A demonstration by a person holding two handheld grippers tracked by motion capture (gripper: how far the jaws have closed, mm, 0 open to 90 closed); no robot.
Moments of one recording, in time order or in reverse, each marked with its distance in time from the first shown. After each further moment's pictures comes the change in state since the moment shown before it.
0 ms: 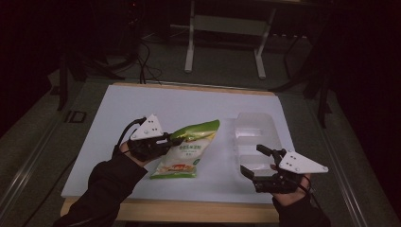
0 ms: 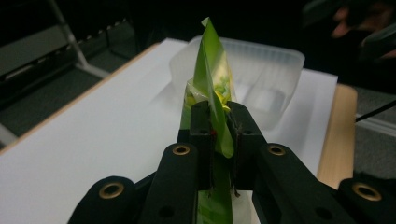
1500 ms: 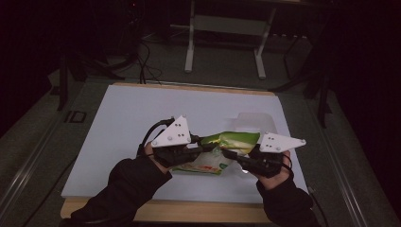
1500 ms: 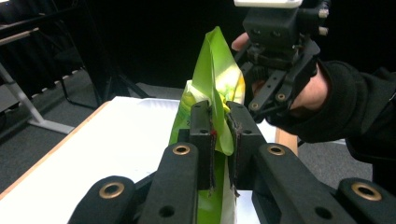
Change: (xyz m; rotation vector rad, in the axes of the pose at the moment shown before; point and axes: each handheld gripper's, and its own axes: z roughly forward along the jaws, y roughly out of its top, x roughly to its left) left arm -0.048 0.054 0.015 -0.126 -0.150 0.116; right arm 0.000 0.040 0.044 0.041 0.256 -0.035
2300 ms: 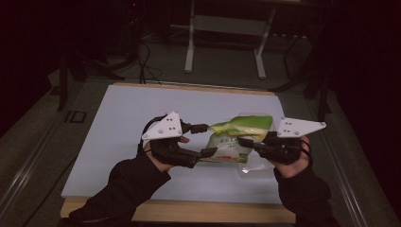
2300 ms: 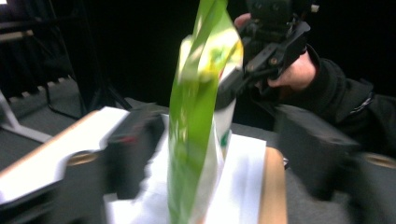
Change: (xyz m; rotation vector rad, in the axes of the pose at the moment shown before) left arm 0.014 -0.017 0.002 -0.115 -0.044 -0.134; right arm -0.027 0.031 -0.034 0.055 0.002 -0.040
